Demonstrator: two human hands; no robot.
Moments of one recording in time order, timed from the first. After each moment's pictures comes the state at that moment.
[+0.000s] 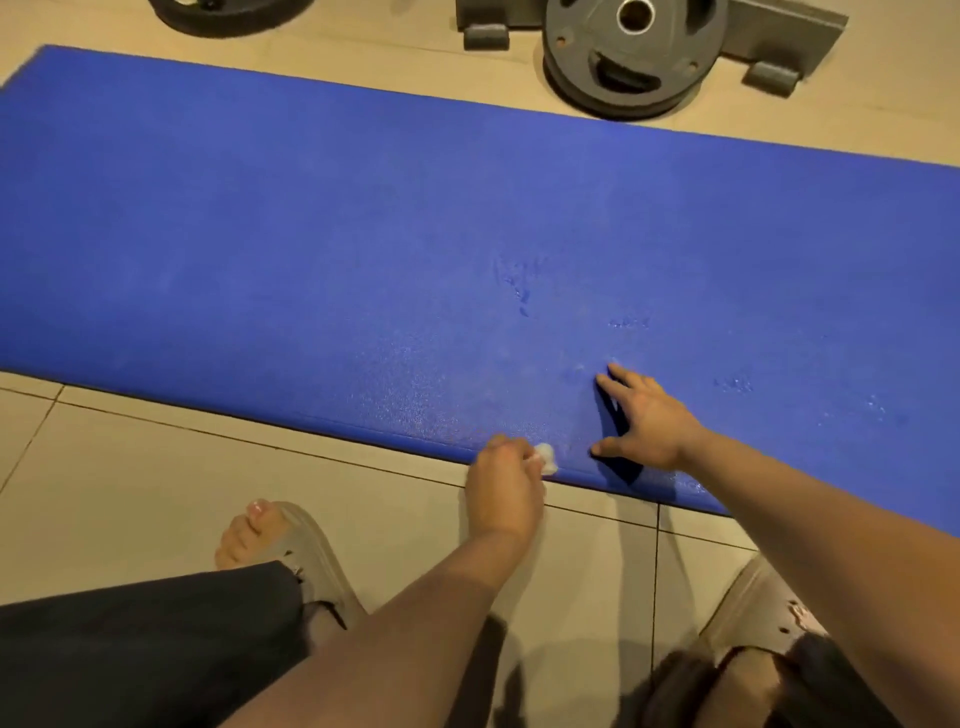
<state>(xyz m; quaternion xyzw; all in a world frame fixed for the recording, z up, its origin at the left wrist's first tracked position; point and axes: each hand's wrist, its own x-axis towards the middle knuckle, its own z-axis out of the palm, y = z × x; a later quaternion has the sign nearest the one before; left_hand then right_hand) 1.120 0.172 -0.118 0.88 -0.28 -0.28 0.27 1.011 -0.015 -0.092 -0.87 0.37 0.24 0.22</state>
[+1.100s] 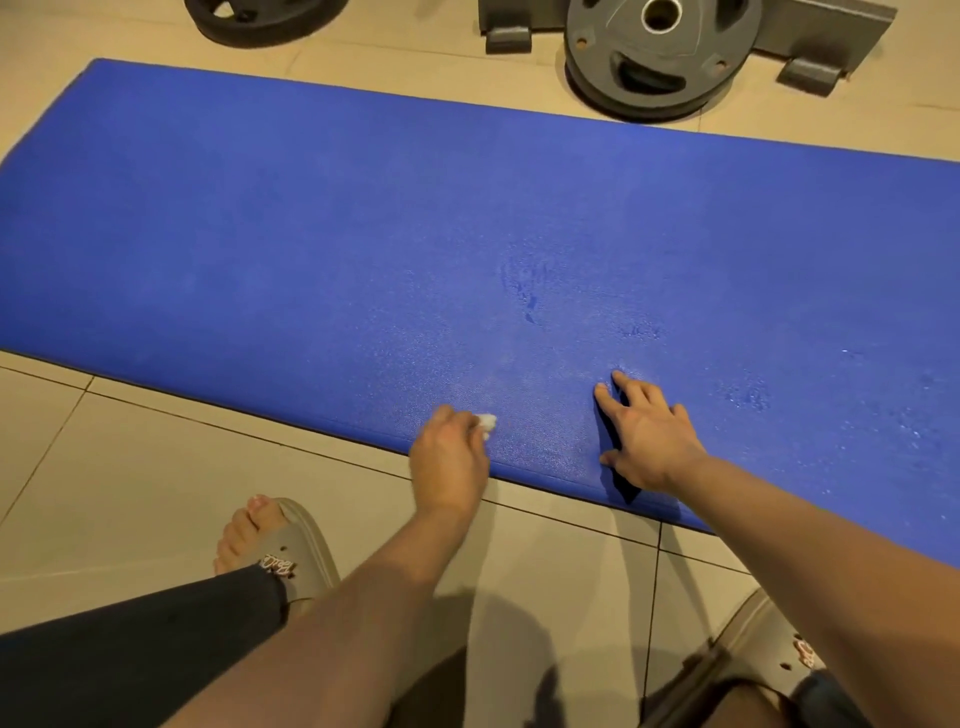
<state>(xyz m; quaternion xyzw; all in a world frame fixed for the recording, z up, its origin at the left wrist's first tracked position) 1.171 0.179 -0.120 0.91 -0.28 -0.13 0.27 1.014 -0.009 -0.096 -0.90 0.33 0.26 0.13</state>
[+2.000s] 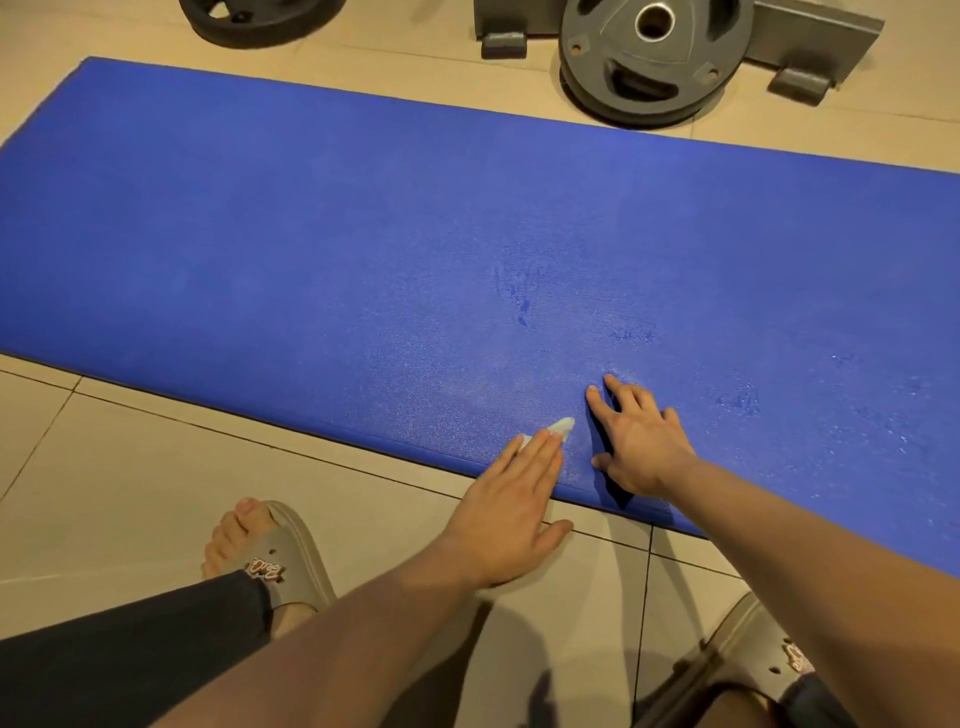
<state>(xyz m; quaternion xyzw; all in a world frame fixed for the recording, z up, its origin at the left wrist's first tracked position) 1.122 0.180 -0.124 0.72 -0.67 -0.16 0.02 1.012 -0.010 -0.099 -0.90 0.32 0.27 0.12</state>
